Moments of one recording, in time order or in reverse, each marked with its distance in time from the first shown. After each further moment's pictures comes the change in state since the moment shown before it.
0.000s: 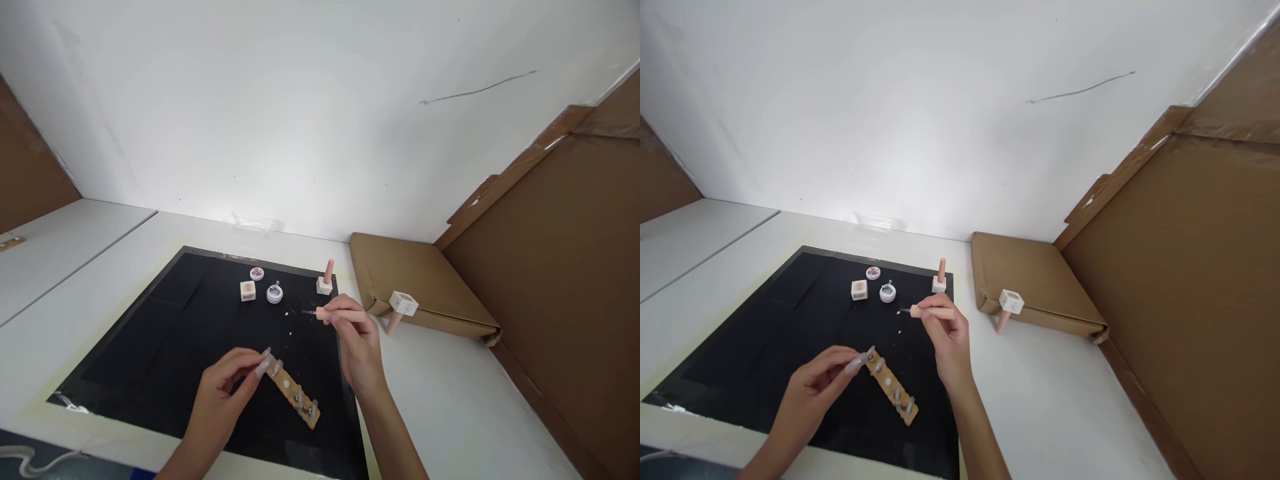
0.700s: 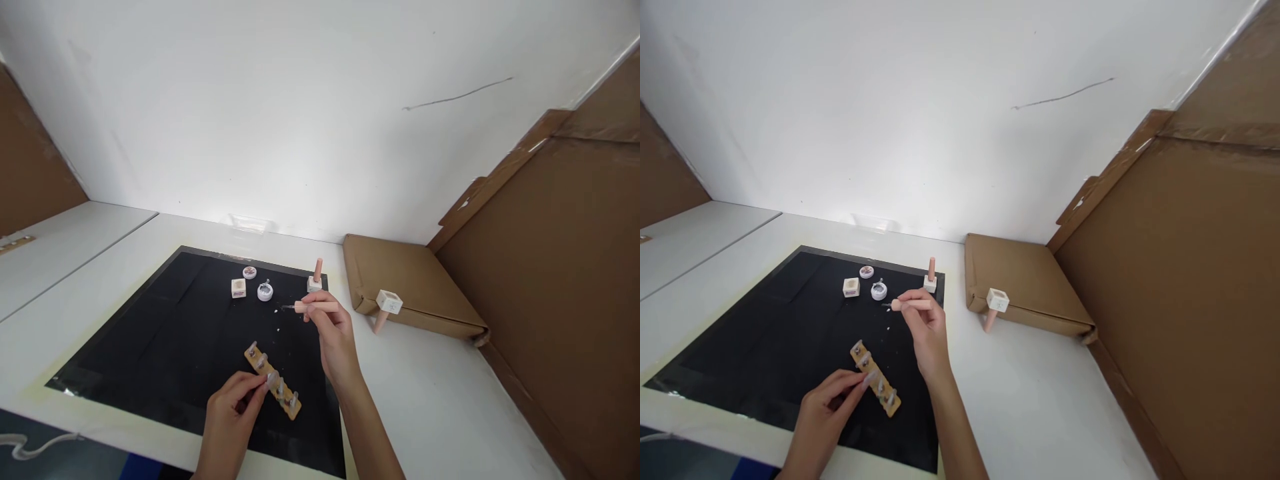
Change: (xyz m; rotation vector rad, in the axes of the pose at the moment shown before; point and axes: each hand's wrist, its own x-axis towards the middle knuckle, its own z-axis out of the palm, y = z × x) left_hand -0.050 -0.029 0.041 0.244 -0.001 -0.201; right_hand -0.001 -0.009 0.007 0.142 0.035 0.201
